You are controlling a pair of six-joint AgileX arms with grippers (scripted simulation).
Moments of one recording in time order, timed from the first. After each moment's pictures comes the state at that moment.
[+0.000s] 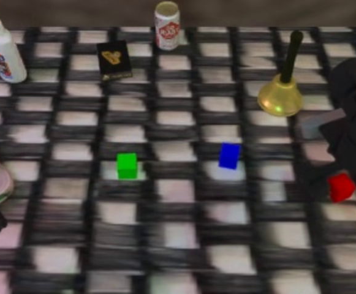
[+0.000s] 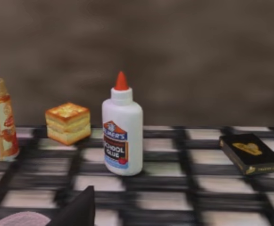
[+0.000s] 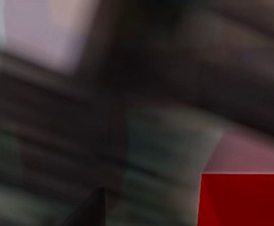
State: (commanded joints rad) left arm 0.00 0.00 0.00 0.00 0.00 0.00; right arm 0.22 2.05 1.16 -0.68 0.00 -0.15
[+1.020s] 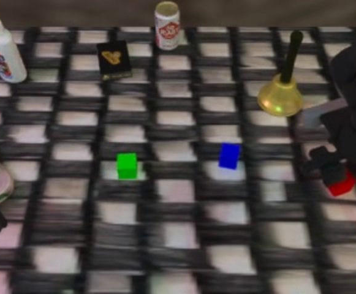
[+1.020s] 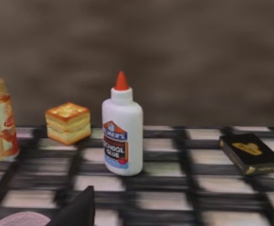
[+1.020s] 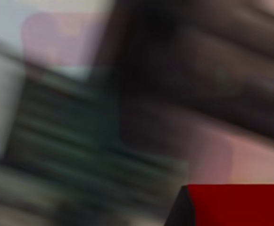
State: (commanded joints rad) left arm 0.00 0.00 0.00 0.00 0.00 0.00; right arm 0.22 1.97 1.23 -0.78 -0.01 -0.14
